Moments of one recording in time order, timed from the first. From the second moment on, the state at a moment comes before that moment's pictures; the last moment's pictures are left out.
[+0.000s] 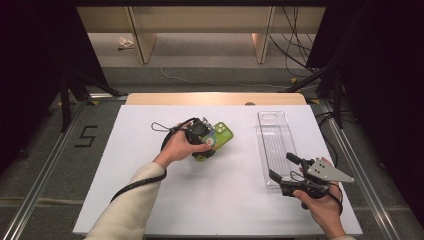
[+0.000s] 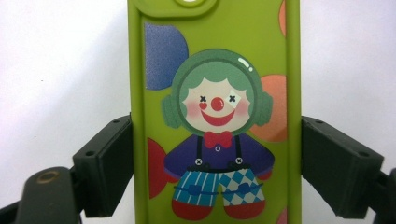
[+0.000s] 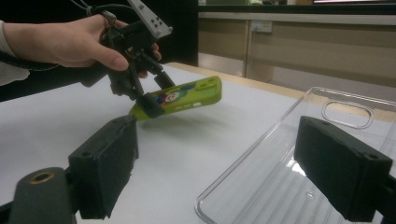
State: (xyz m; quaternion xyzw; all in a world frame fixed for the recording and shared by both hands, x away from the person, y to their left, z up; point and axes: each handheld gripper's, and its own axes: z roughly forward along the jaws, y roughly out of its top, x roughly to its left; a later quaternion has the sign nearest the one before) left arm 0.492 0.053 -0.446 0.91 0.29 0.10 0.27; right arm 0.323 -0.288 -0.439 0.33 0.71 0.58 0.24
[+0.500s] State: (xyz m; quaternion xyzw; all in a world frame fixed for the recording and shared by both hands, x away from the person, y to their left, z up) left arm 0.470 0.063 -0.444 0.89 0.30 0.12 0.31; right arm 0.323 -0.287 -0.439 0.33 0.71 0.58 0.24
